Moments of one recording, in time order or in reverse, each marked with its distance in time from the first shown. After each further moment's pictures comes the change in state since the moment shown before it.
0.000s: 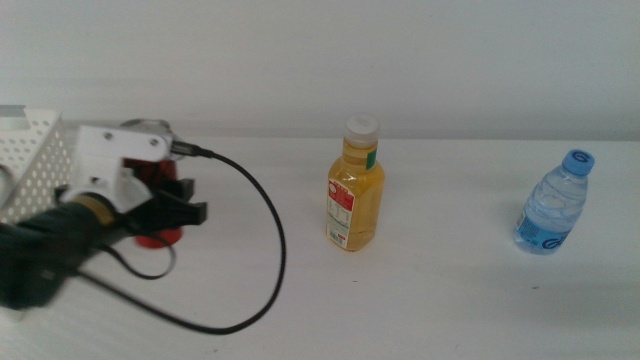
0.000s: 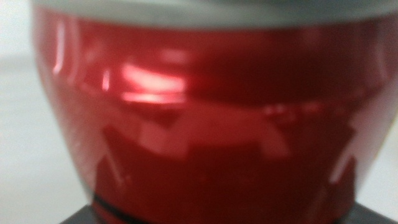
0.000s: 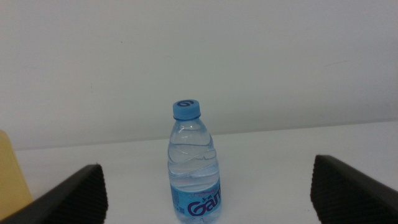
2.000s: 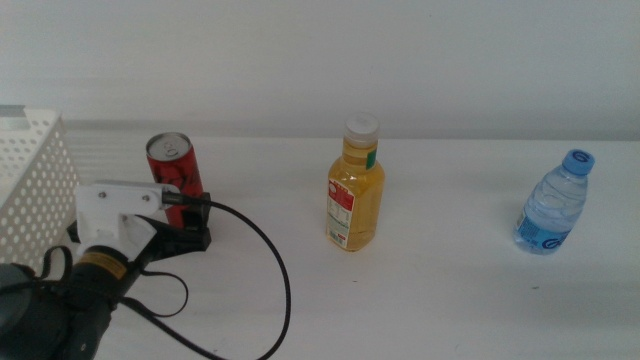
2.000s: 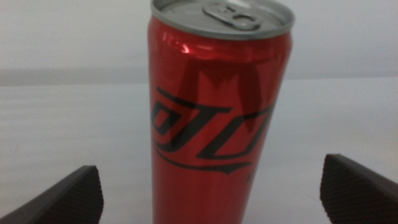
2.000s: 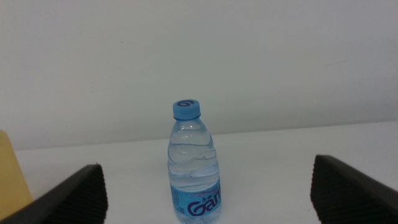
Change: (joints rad) left arm 0.002 0.339 0.161 -0.055 -0.737 -0.034; right arm 0.000 0.000 0.000 0.000 0.000 0.000
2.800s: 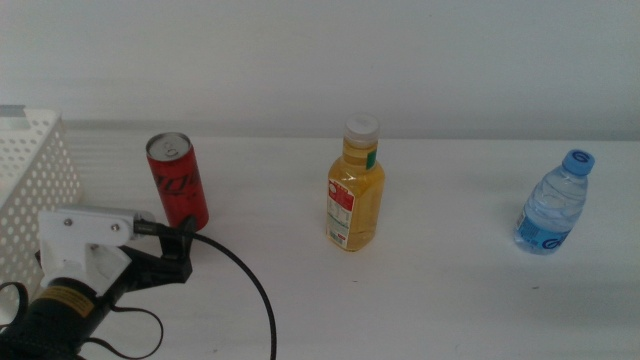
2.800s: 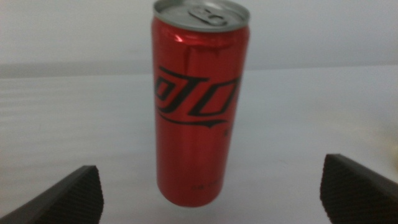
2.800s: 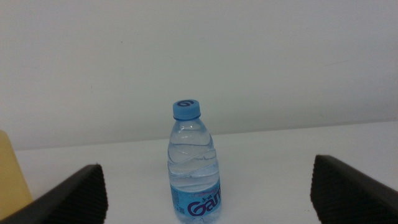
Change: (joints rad) left arm 0.000 -0.195 0.191 0.021 0.013 0.000; right arm 0.000 0.000 0.000 0.000 0.000 0.000
